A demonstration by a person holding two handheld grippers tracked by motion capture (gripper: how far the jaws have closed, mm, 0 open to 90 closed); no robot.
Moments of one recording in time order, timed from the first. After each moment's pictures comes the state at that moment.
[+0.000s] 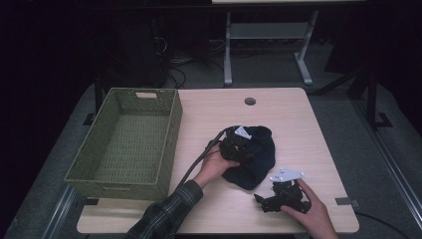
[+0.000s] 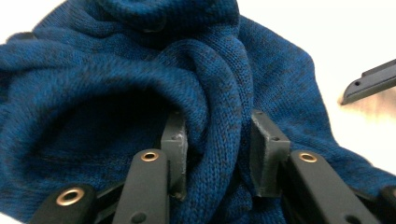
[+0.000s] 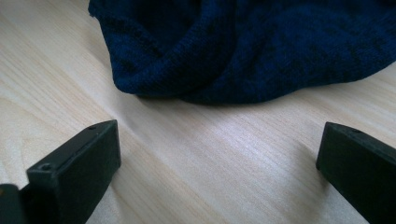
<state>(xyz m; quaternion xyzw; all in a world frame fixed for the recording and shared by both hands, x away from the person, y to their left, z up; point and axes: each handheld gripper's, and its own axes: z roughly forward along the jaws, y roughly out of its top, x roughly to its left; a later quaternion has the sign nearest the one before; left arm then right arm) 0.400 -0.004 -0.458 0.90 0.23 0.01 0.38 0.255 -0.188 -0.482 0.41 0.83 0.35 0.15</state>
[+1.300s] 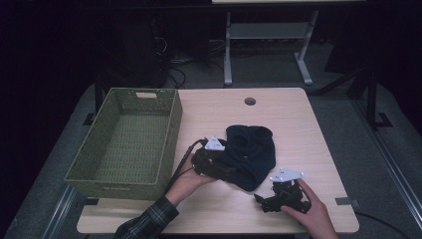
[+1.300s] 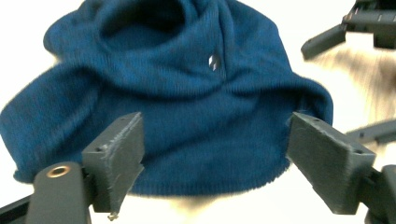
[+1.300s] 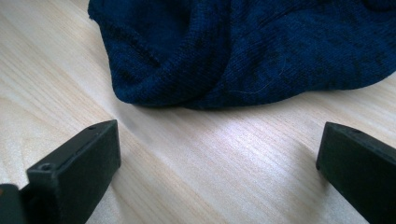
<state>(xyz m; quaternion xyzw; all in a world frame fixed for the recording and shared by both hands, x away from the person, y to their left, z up) 0.333 0.075 -0.430 0.88 0.27 0.06 0.39 0.255 -0.188 -0.482 0.42 0.83 0.35 0.15</state>
